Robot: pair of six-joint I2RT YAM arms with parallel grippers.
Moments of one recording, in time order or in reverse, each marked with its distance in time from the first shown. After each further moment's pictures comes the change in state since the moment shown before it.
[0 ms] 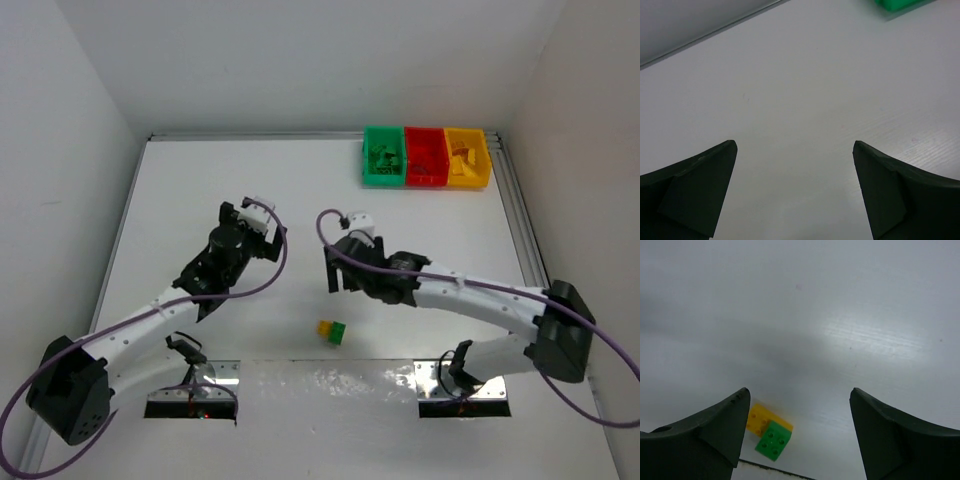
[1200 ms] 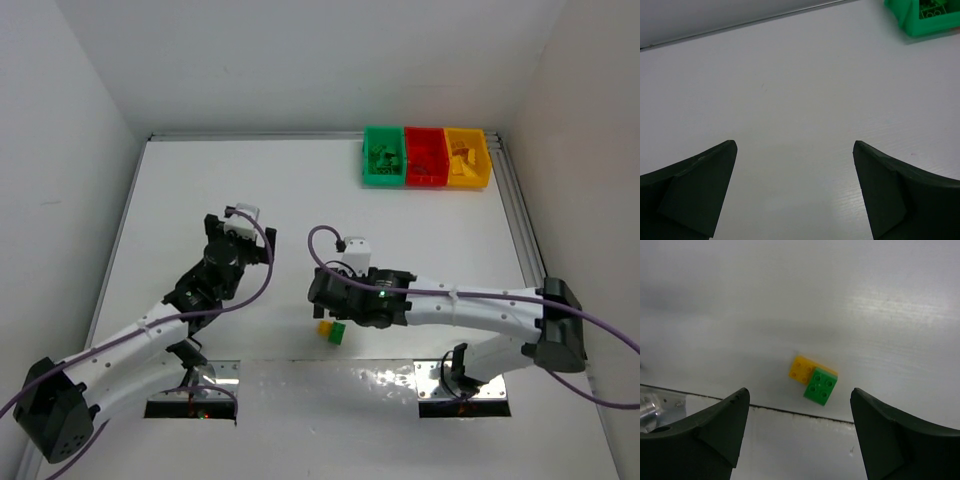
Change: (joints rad) left arm -0.106 -0.167 -0.056 -0.052 -0.237 -0.113; right arm 0.274 0.058 0.132 -0.295 0.085 0.451
